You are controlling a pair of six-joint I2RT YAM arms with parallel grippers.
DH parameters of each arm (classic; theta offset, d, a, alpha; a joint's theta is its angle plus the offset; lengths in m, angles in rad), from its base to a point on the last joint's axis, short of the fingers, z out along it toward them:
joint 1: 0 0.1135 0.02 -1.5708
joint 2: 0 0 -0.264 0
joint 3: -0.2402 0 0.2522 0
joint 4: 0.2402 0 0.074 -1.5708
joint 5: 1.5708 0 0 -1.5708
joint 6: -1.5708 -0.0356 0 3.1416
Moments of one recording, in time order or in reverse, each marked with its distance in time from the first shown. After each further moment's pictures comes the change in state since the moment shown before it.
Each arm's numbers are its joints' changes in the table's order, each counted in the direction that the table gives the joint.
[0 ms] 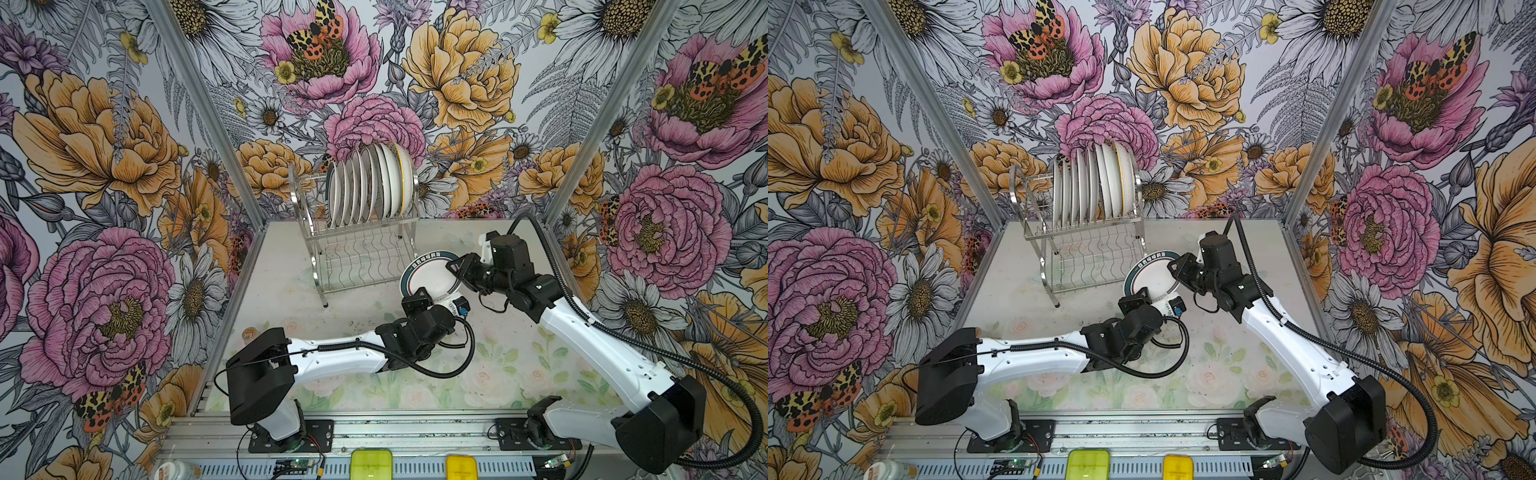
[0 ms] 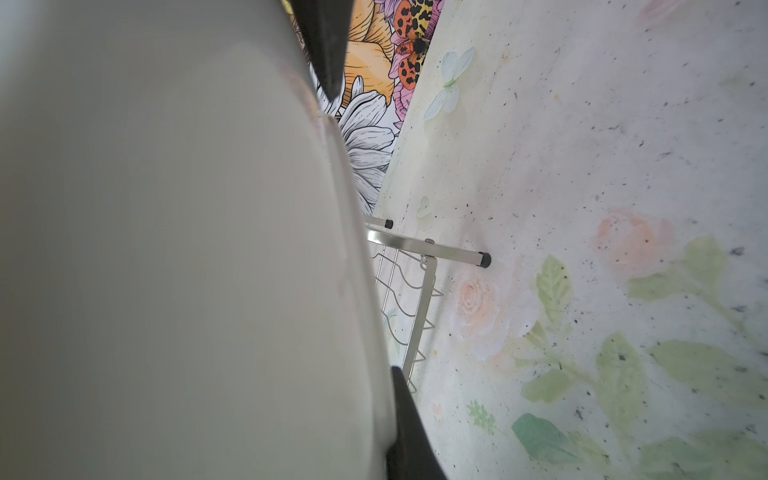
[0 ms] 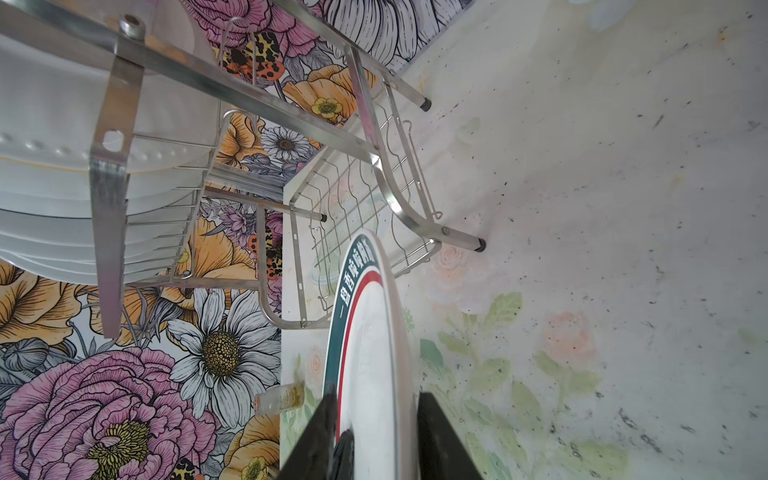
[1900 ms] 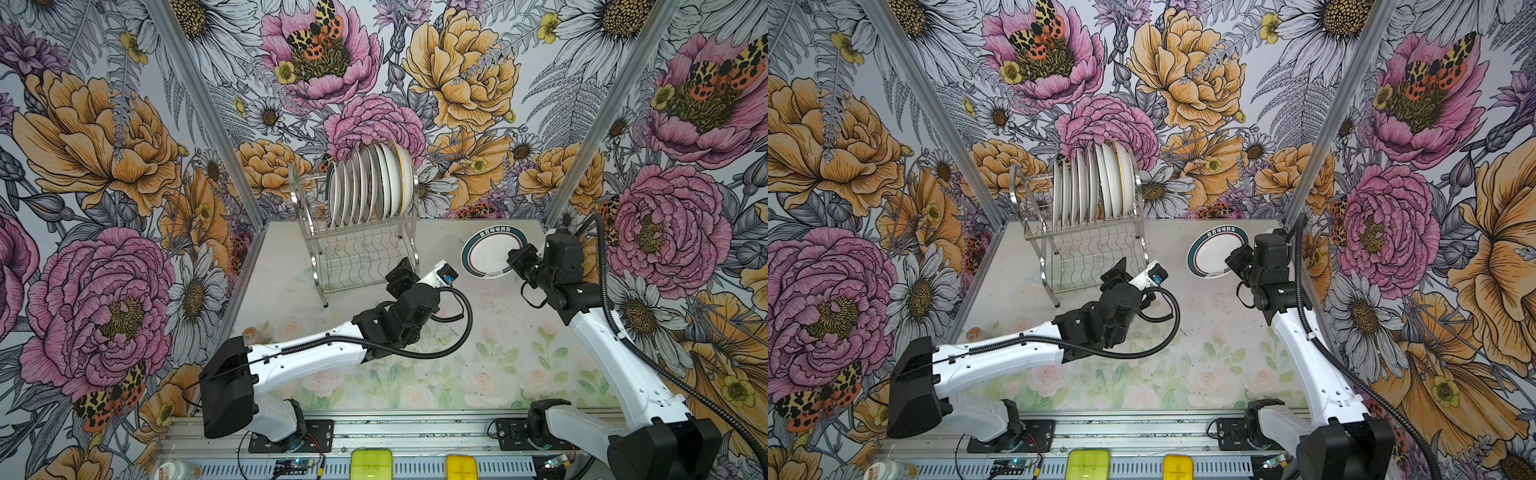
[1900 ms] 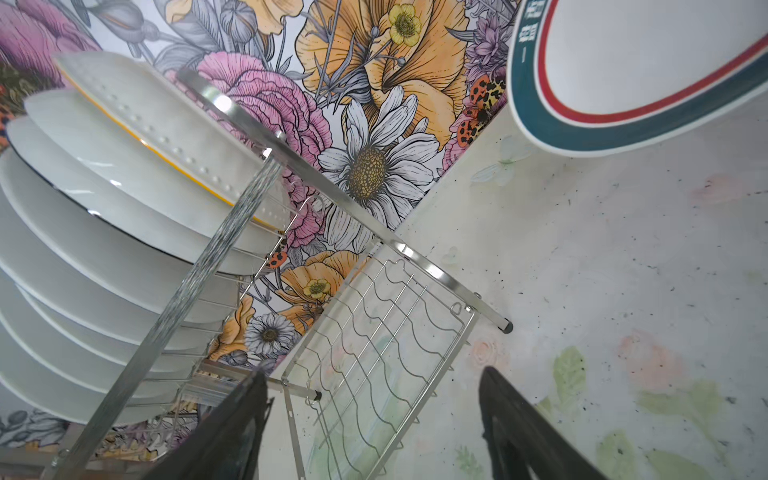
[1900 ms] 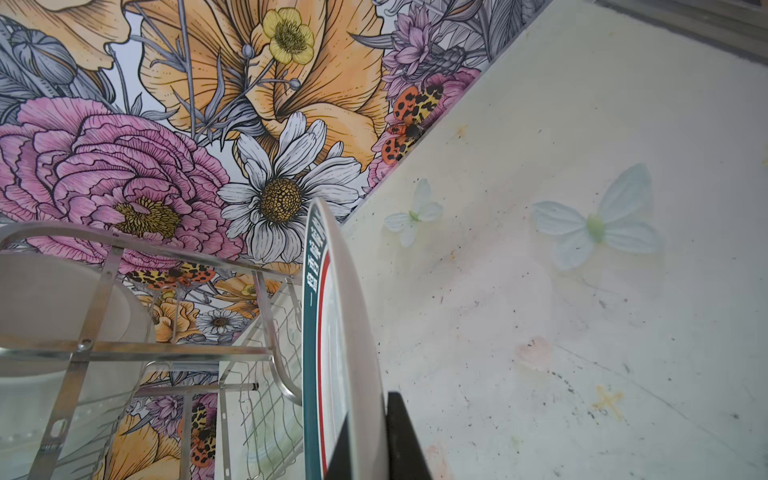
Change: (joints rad) left arm 0.092 -0.172 -0.087 0.106 0.063 0.306; right arm -0.391 -0.108 0.056 -0.032 0.164 0.090
